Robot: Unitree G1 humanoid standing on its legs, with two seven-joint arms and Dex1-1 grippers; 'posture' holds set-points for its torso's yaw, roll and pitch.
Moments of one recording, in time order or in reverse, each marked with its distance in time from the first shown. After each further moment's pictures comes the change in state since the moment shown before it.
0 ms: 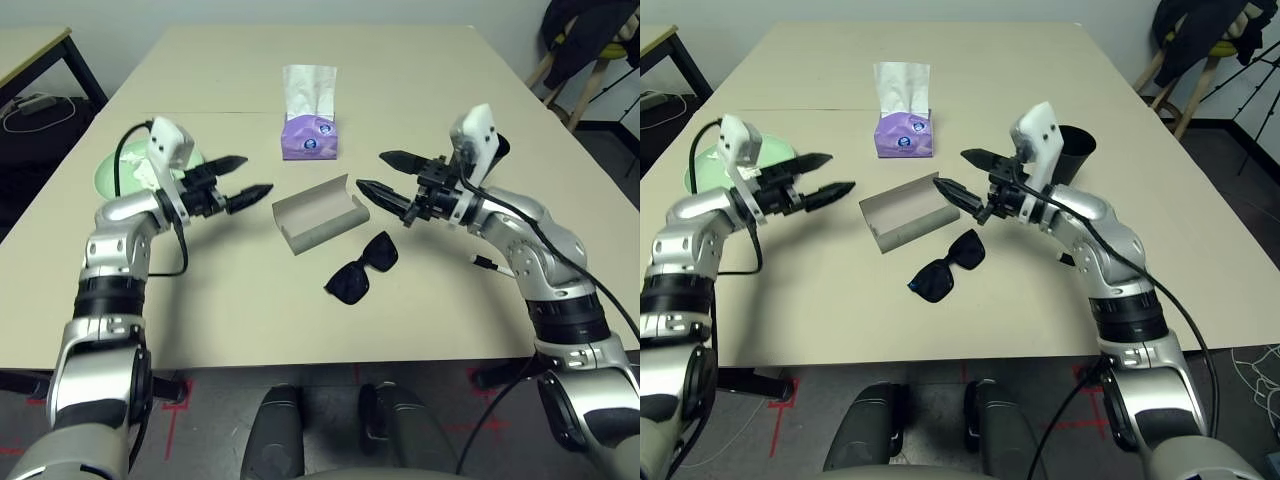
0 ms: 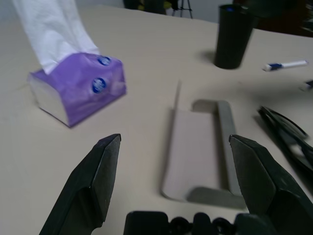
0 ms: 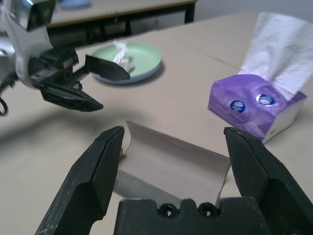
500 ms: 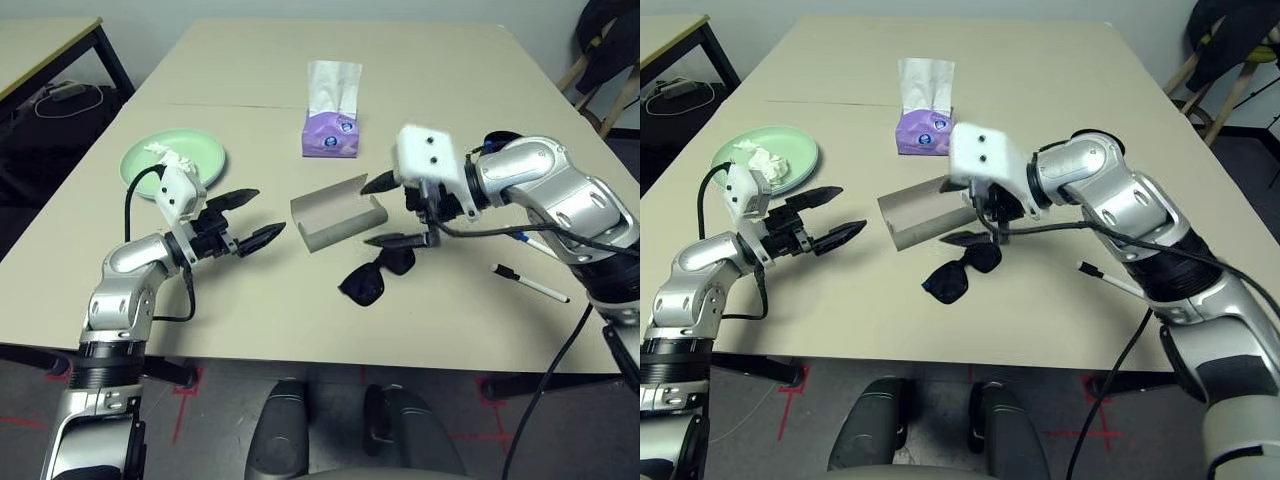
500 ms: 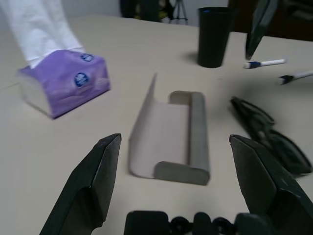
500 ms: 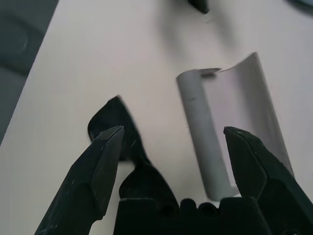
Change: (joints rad) left arm 0.152 -0.035 -0.015 -0.188 -0.084 -0.046 -0.015; right arm -0.274 -0.334 0.407 -0.039 -0.282 -0.247 0.631
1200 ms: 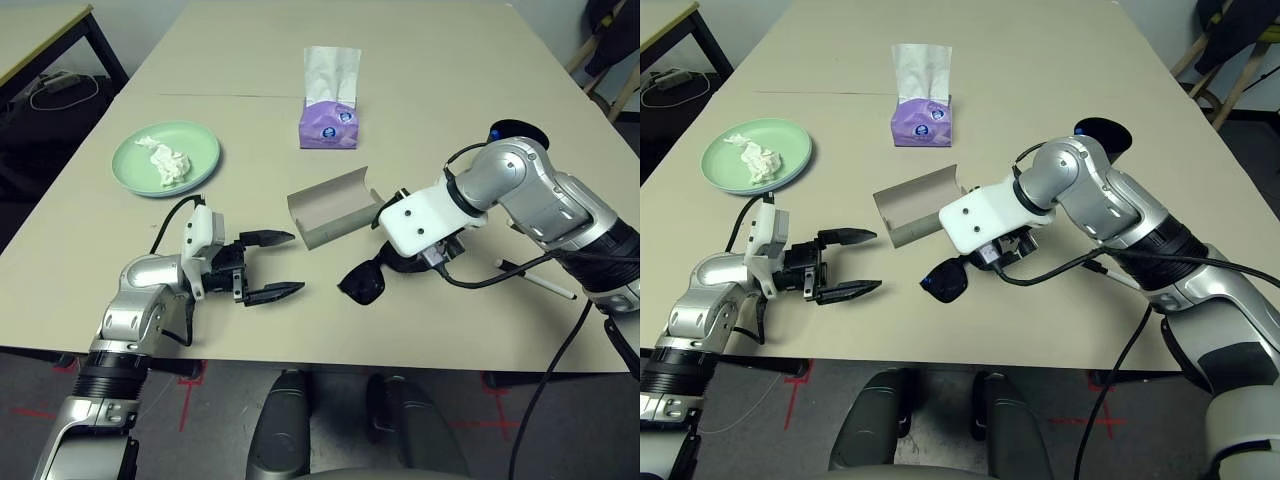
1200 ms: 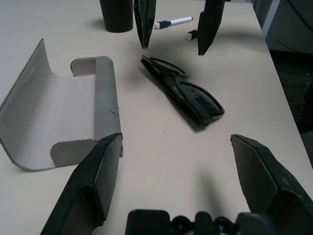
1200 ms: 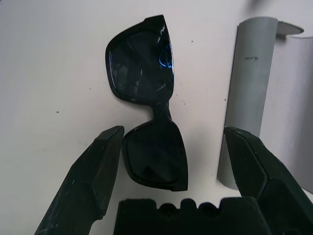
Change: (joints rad) left arm 0.028 0.055 -0.147 0.095 0.034 -0.201 -0.251; right arm 0.003 0.054 0.034 0.065 -0.242 -0.234 0.109
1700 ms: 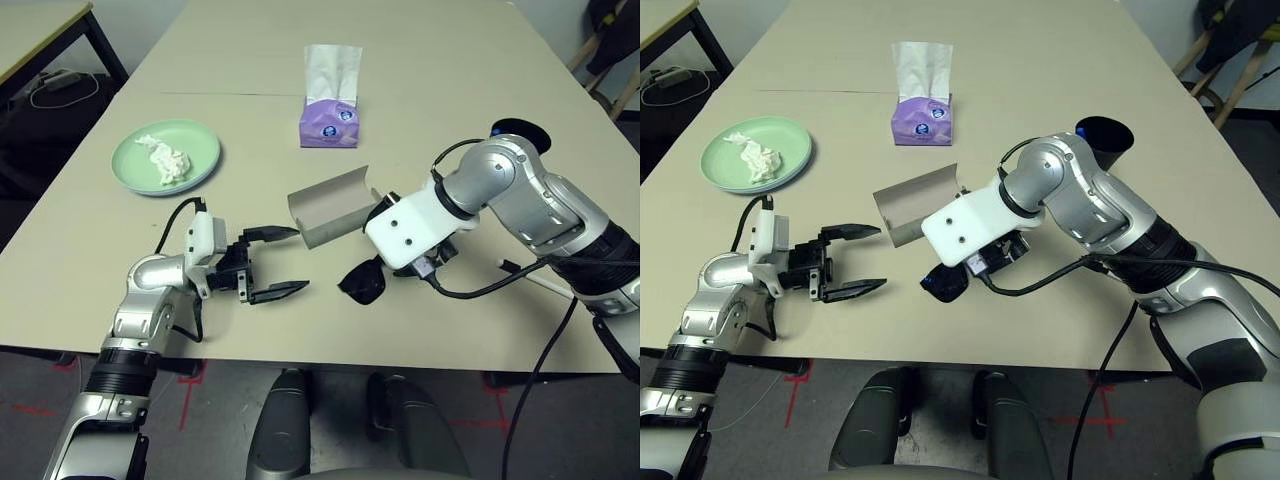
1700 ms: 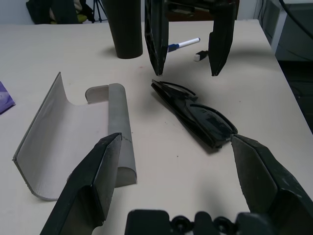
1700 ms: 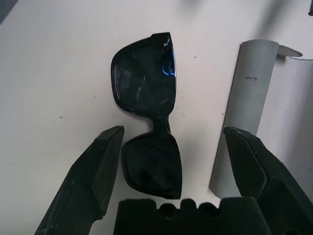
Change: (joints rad) left arm -0.010 -0.054 0.015 0.005 -0.040 -0.082 0.039; right arm -0.025 0.030 0.001 -0.012 -0.051 -0.036 0.052
